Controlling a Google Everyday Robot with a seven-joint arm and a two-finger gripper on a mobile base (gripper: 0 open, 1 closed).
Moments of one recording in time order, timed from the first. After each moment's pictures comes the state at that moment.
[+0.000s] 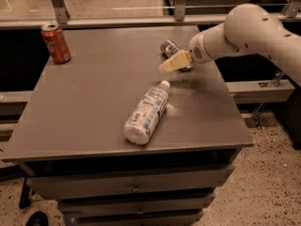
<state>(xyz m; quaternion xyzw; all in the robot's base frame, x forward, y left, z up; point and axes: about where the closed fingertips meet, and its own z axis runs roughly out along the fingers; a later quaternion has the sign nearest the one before) 0.711 -0.105 0.861 -0.36 0.83 0.11 0.42</state>
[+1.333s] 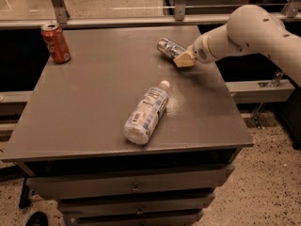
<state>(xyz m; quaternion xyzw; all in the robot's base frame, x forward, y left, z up) 0.727 -0.123 0.848 -0.37 0.82 0.10 0.42</state>
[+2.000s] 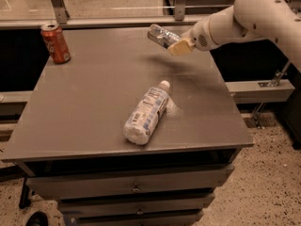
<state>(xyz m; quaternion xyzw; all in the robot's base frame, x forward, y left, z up) 0.722 -0.095 0.895 -0.42 0.78 0.14 0.44</state>
